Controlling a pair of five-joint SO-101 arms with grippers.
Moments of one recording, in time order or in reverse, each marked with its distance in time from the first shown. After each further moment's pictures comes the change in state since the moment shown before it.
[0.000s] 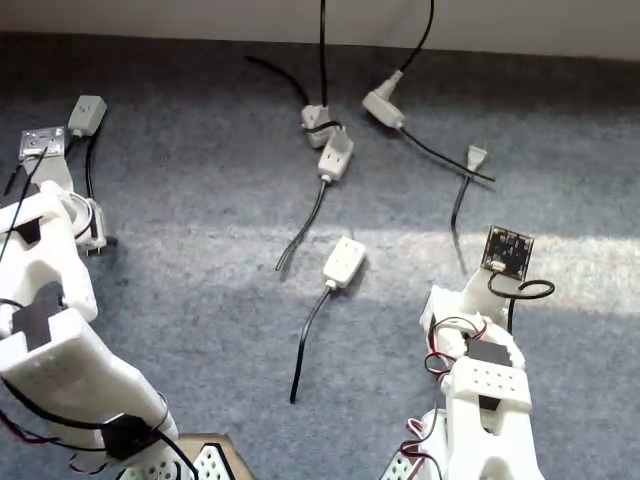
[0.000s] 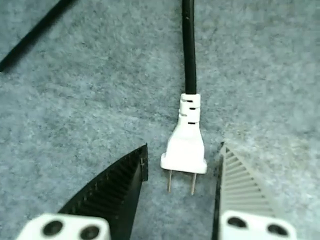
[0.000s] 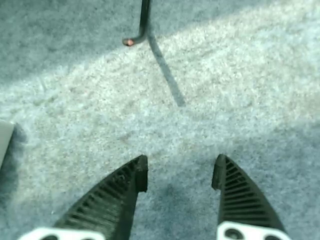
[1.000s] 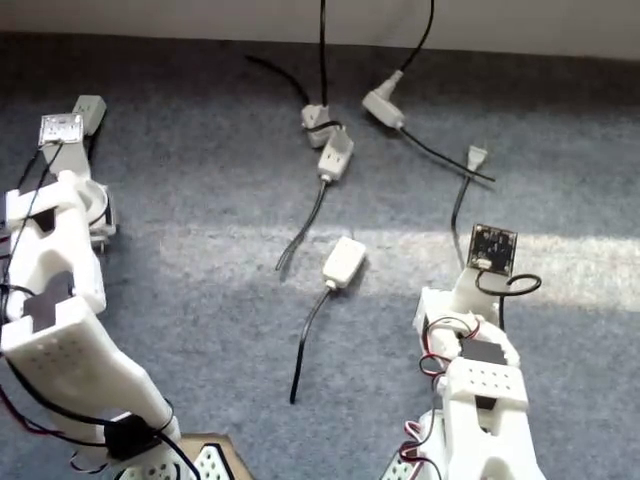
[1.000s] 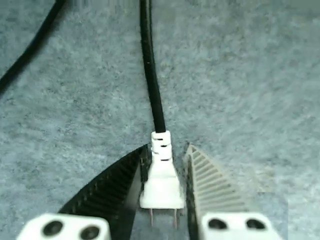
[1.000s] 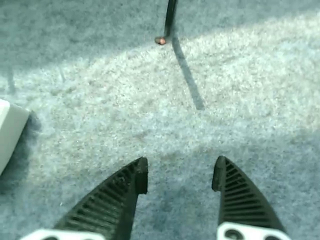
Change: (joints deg) left arm 4.4 10.7 -6.7 -2.5 -0.4; right arm -2.9 0.0 0.0 0.0 3.1
